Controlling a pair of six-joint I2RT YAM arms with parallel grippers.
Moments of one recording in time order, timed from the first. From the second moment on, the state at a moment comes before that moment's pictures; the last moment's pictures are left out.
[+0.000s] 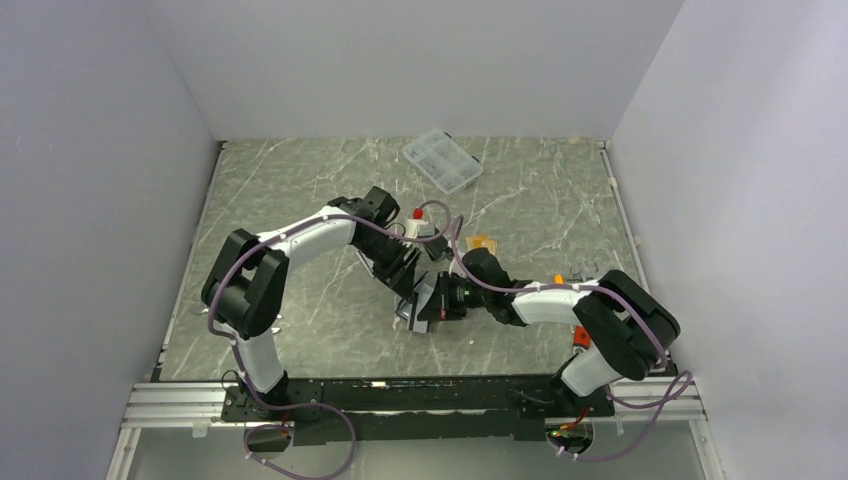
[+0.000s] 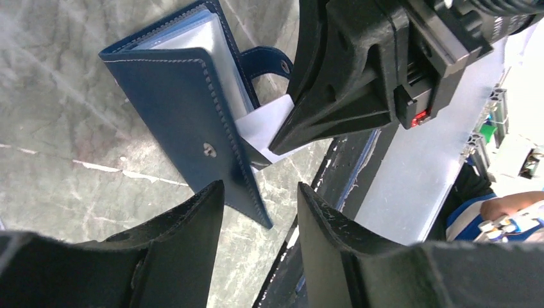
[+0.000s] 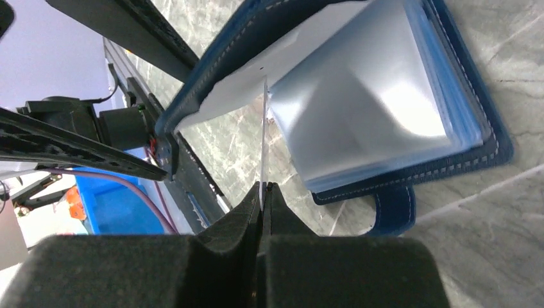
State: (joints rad) left arm -0.59 1.80 1.26 -0.77 0.76 0.16; right arm 0.73 1.50 0.50 0.34 -0.51 0.83
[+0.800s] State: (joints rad) left arm -0.52 1.88 1.34 -0.84 0.72 0.16; right arm 0.76 1.57 0.56 0.36 -0.53 0.84
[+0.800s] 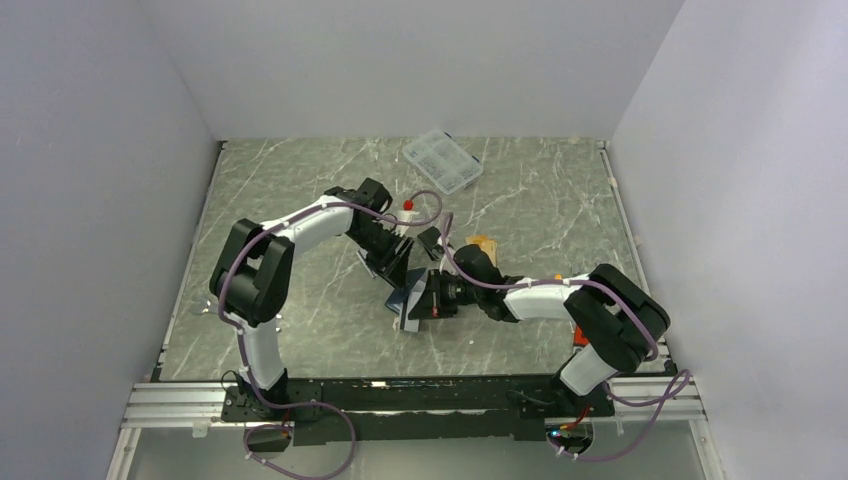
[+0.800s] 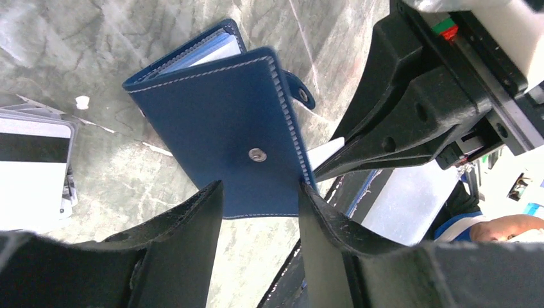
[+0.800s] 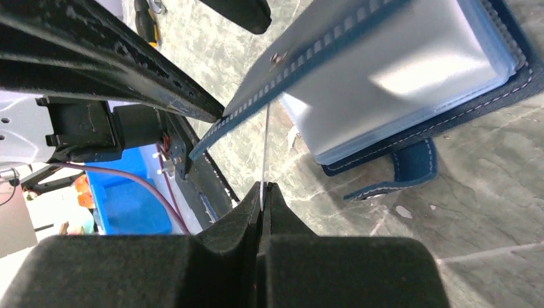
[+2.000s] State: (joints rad) left arm -0.51 1.85 1.28 -0.83 0.61 0.19; right arm 0.79 1.63 0.62 0.38 -0.53 0.84
